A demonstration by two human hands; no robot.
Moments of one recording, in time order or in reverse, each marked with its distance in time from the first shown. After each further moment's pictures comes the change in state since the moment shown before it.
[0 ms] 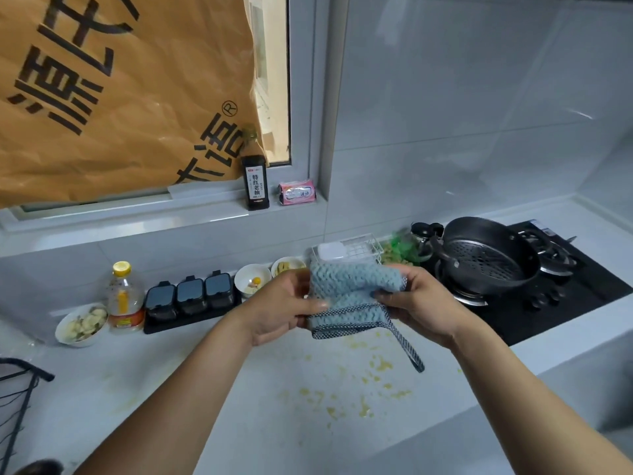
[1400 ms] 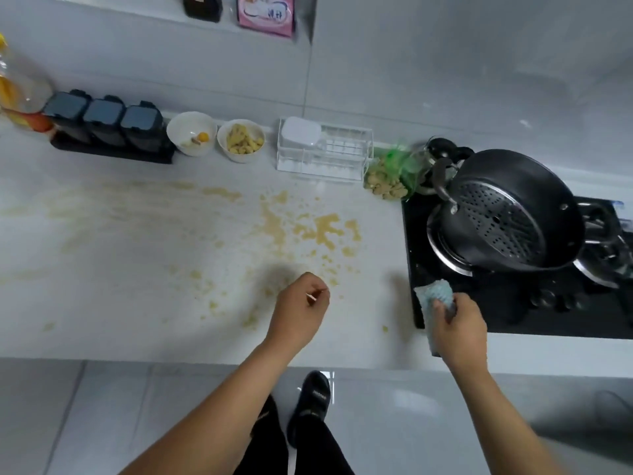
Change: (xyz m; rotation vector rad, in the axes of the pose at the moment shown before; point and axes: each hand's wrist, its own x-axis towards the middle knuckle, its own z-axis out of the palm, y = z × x) left_hand 0.175 -0.287 0.193 0.347 0.865 -0.094; right_hand -0.046 0.198 -0.355 -1.106 0.548 0.155
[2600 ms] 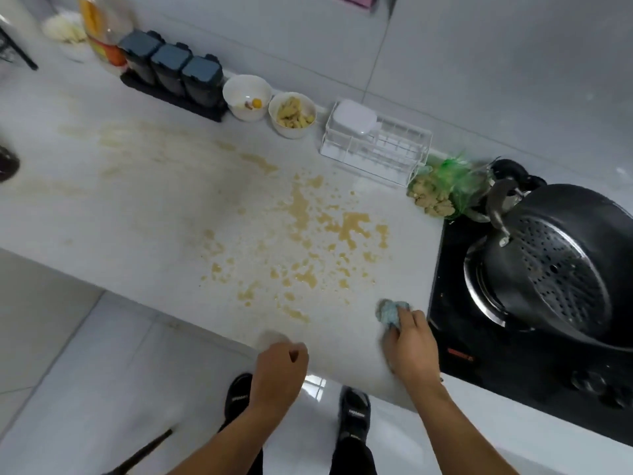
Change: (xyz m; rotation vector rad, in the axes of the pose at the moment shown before) left_hand -0.071 -0.100 0.078 0.168 0.290 -0.410; right_hand 0.030 0.025 0.097 -0.240 -0.290 -0.447
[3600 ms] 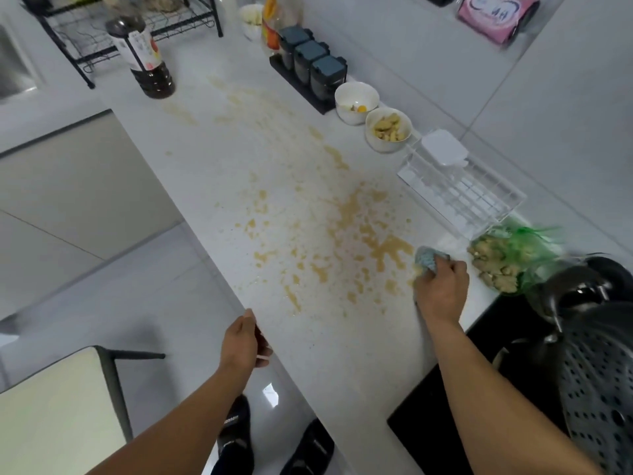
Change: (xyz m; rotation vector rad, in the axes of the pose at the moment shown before) left_hand -0.011 0.005 0.042 -0.797 0.484 -0.565; right_hand 0.210 -0.017 -0.001 0.145 0.046 -0.336
